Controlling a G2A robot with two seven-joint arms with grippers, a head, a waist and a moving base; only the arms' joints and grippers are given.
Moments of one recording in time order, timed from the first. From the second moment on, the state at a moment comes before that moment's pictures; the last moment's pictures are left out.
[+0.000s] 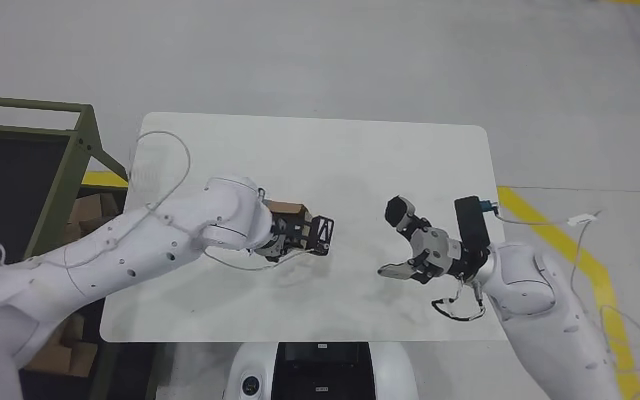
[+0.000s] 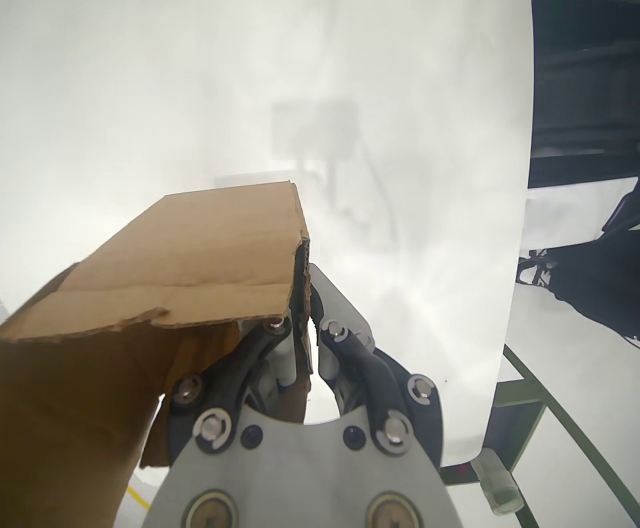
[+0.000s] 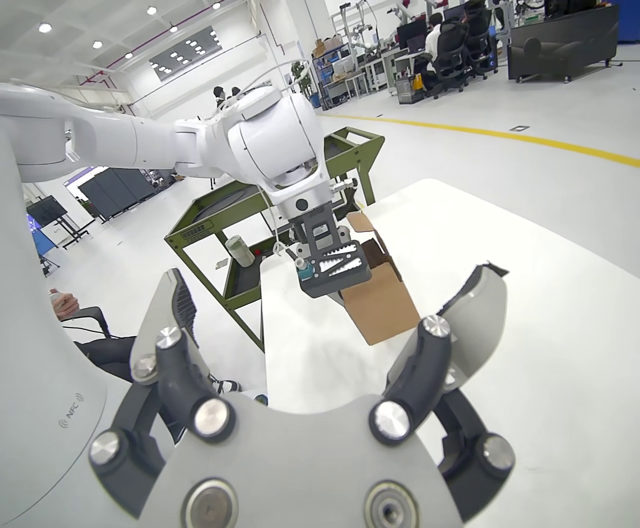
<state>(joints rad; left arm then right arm) 0.40 -0.74 -0.23 -1.89 0.64 -0.68 -1.14 -1.43 -1.02 1.30 -1.87 -0.37 -0.95 0.43</state>
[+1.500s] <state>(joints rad) 0.39 -0.89 -0.17 -1.72 0.64 -0.64 -1.18 -1.43 -1.00 1.29 -1.86 -0.36 -0.95 0.41</state>
